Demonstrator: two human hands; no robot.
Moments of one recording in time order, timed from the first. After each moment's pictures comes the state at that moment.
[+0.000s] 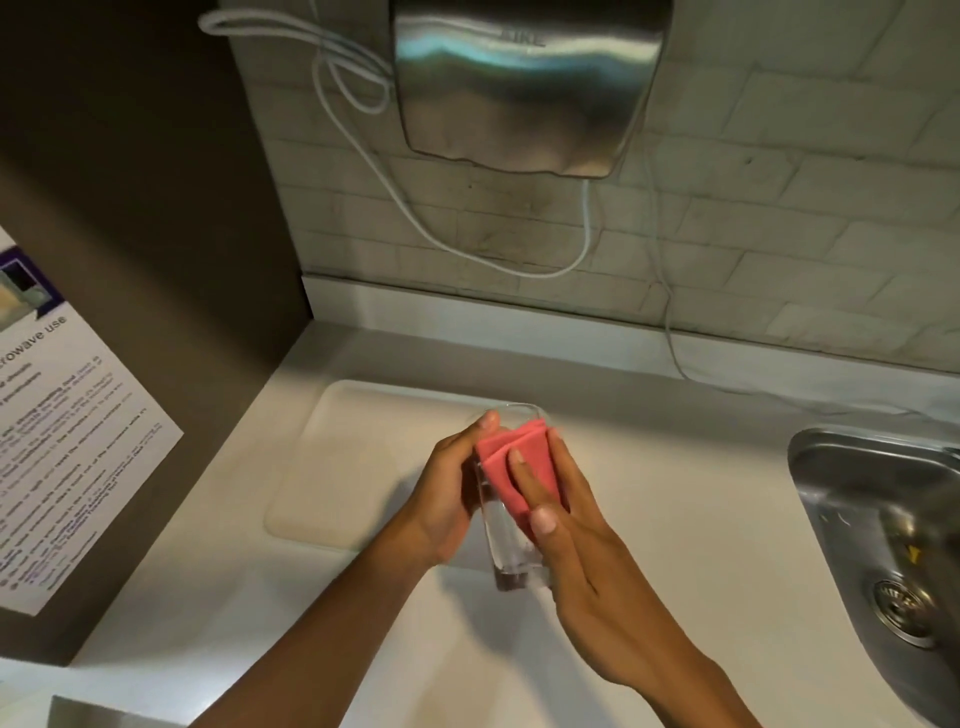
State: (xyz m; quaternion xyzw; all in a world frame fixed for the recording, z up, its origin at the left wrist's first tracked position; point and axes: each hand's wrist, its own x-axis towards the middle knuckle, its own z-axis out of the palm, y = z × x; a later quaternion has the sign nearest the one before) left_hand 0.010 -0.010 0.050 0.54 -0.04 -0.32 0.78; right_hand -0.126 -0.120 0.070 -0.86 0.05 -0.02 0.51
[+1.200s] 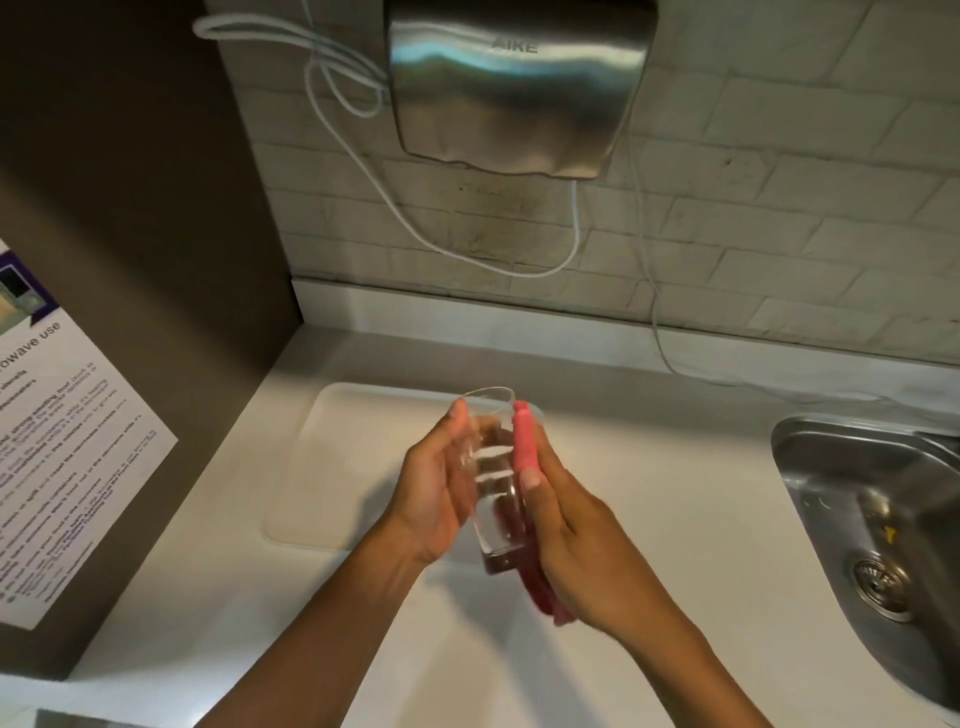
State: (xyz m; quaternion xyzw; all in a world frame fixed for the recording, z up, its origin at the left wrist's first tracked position) left_hand 0.018 0.011 0.045 0.49 -0.06 -0.35 0.80; right_hand -0.115 -0.098 0.099 -0.89 0.10 -0.05 0.45
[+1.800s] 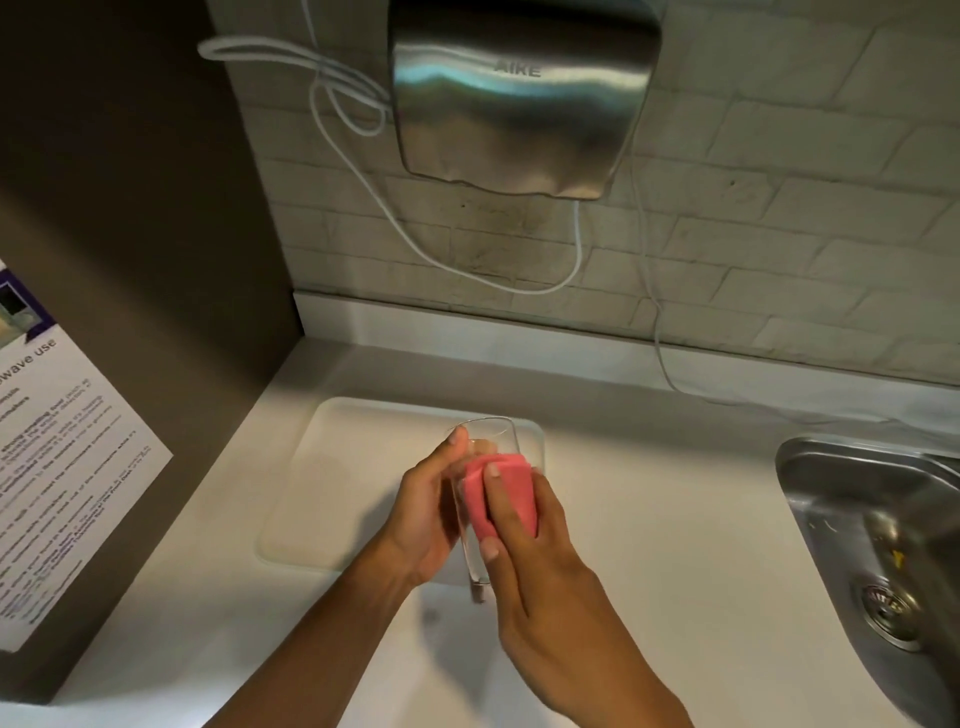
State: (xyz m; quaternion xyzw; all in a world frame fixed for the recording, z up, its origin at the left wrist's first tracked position) left_hand 0.026 0.010 0.036 0.51 -0.01 -0.35 0.78; right_hand -0.115 -0.078 0.087 -0.95 0.07 0.01 0.32
